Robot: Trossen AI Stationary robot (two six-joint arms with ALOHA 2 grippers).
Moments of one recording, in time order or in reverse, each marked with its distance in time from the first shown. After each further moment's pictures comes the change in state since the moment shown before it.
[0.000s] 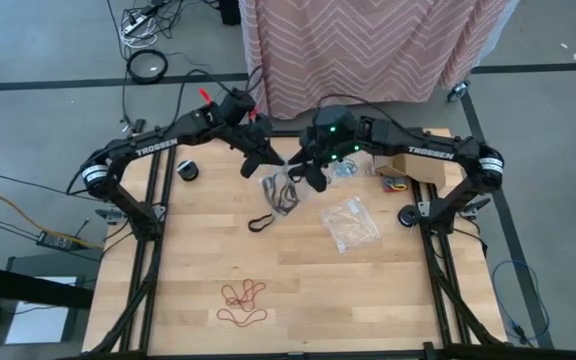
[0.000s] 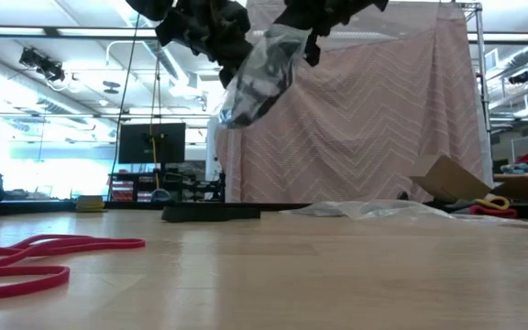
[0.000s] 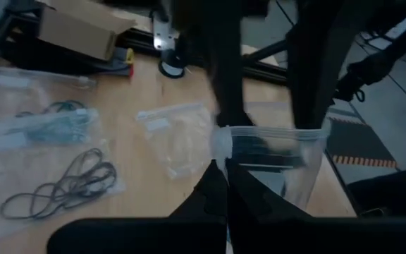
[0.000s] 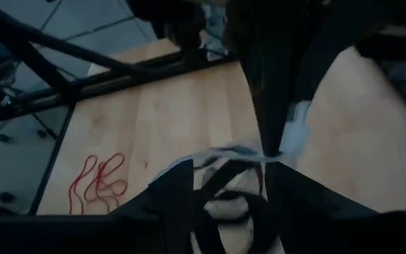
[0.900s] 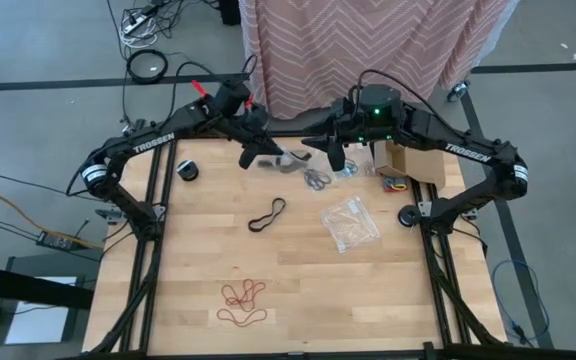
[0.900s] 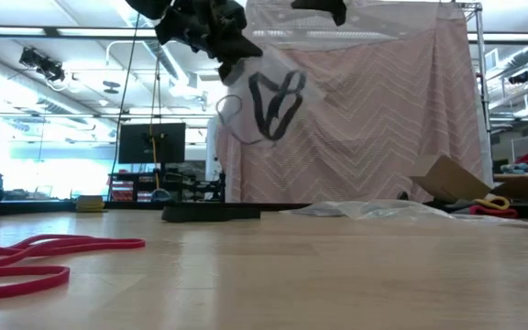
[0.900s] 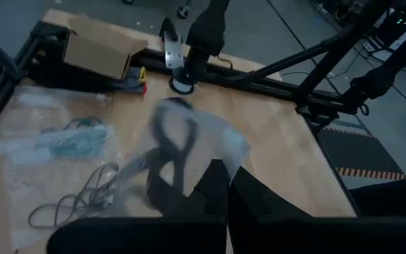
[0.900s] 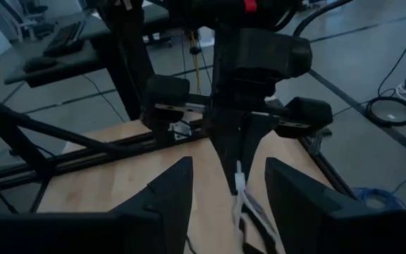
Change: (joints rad) left arm 0.051 -0.001 0.044 -0.001 0.028 0.000; right arm -0.042 -0.205 0.000 0.072 0.150 0.036
